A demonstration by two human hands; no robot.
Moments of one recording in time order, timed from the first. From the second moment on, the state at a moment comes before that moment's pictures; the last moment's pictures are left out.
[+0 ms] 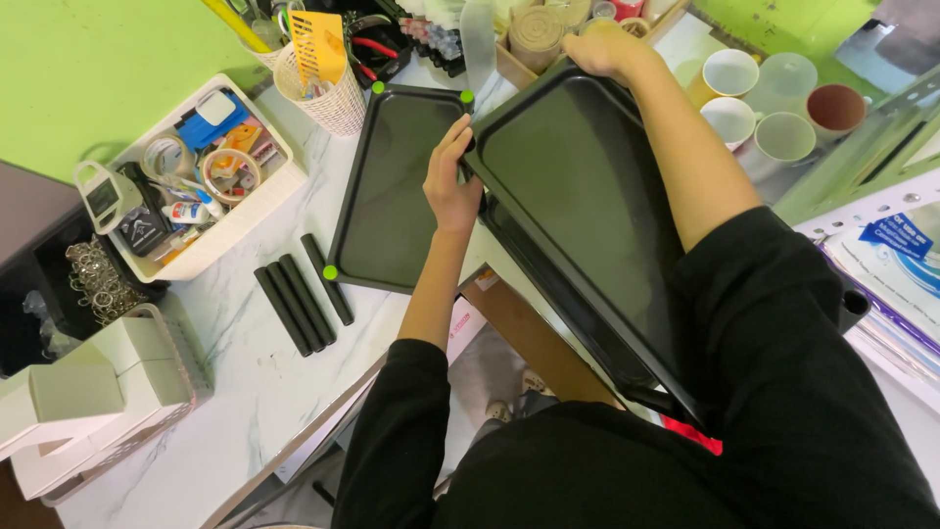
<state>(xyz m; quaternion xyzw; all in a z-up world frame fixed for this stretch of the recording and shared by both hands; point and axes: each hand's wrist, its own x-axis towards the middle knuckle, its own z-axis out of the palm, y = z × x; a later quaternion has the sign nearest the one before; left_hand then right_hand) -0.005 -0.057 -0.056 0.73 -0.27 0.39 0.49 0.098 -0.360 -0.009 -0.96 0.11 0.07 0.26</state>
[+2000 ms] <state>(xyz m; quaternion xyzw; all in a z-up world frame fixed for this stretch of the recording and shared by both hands) -0.376 -0.114 -0.036 0.76 -0.29 0.21 0.54 -0.395 -0.426 -0.035 -0.78 -0.03 -0.10 0.62</state>
